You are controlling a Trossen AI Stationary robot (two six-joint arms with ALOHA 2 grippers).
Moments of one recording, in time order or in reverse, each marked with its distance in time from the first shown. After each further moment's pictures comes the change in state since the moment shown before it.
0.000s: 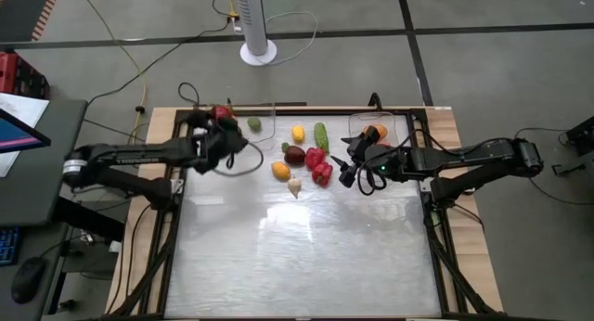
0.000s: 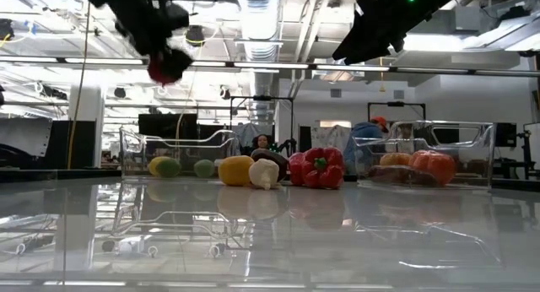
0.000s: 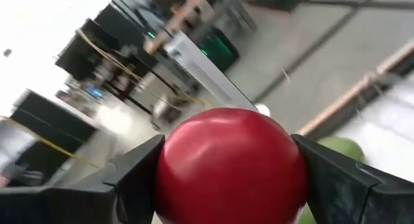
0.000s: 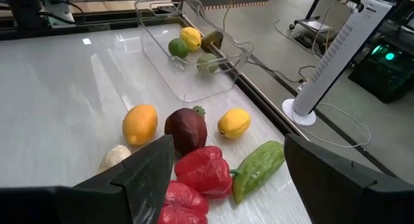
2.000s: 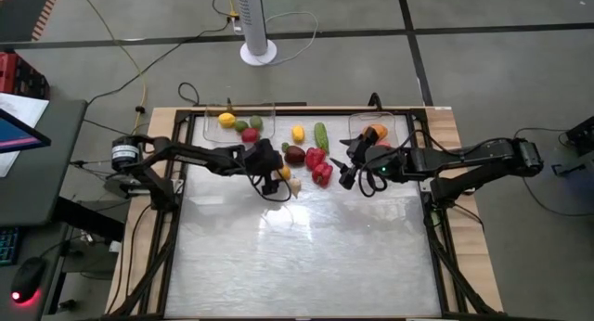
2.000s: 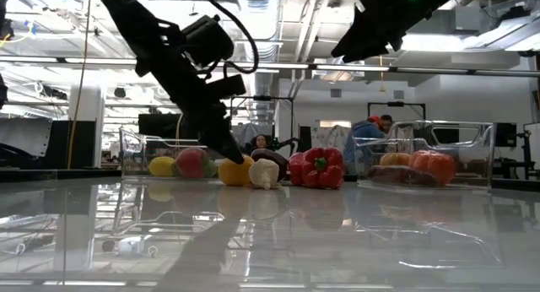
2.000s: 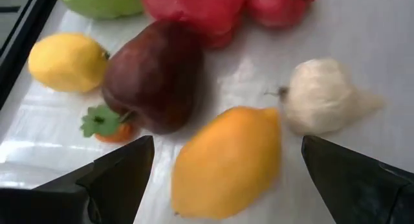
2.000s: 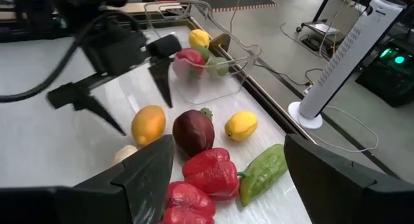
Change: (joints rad) left arm 0.019 0.470 -0.062 0.496 1.061 0.204; right arm 0.012 0.000 0.000 0.011 -0.018 -0.007
